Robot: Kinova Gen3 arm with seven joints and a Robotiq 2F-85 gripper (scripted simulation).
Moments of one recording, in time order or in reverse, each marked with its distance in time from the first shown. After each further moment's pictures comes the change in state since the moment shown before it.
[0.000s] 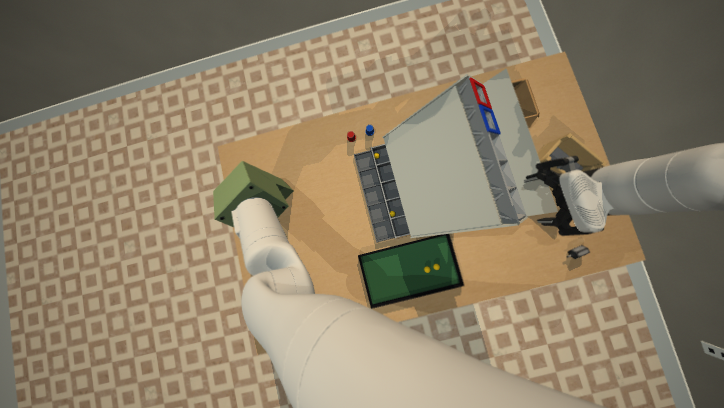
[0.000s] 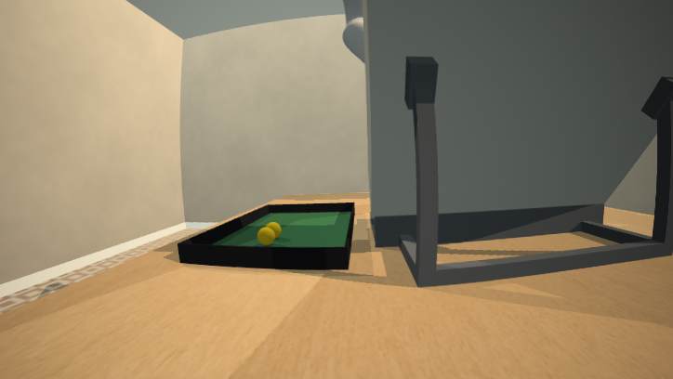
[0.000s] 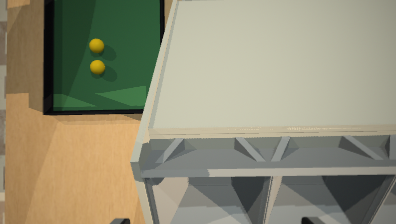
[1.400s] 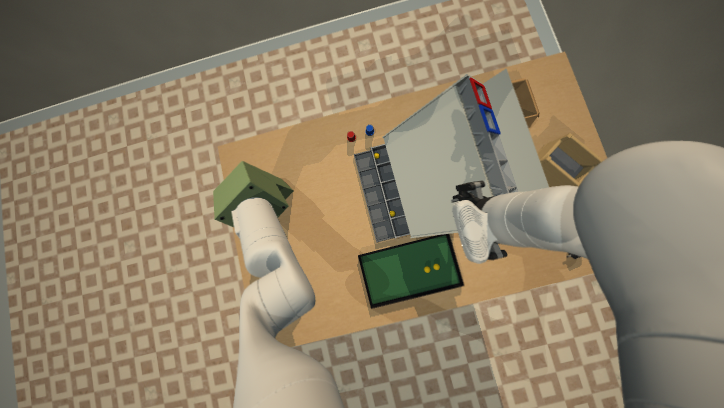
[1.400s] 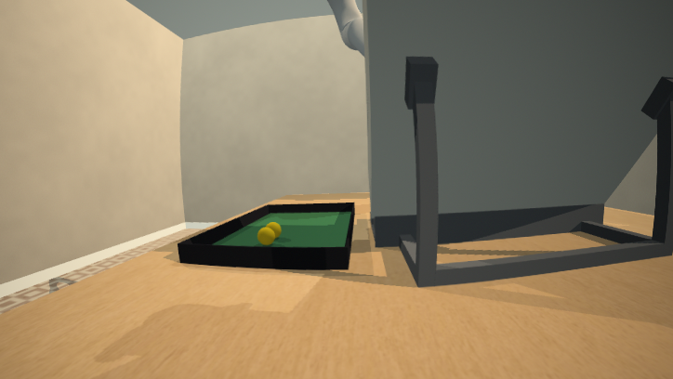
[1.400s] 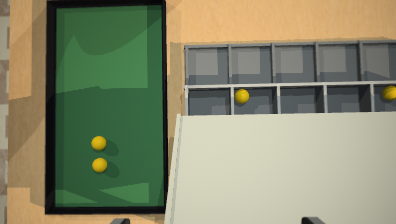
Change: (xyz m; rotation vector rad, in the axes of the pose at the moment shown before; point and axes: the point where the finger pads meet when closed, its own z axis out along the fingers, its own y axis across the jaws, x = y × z) arm 0.169 -0.002 -0.001 0.002 0.004 0.001
